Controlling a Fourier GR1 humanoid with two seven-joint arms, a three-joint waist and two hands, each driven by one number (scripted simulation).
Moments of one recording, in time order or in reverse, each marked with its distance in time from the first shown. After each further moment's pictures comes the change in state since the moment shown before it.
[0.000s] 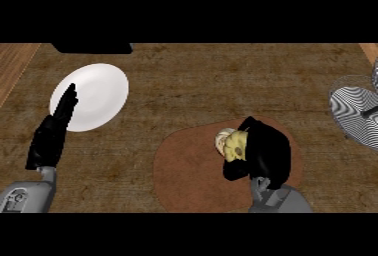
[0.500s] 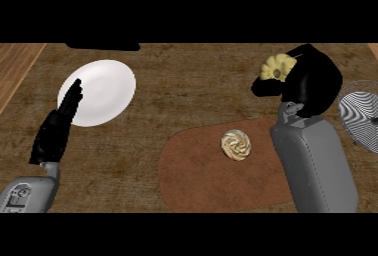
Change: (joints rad) left arm -0.033 -0.001 -0.016 -0.003 -0.007 -0.015 0.013; right arm -0.403 -0.030 -0.388 0.207 0.176 -0.254 0.047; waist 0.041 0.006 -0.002
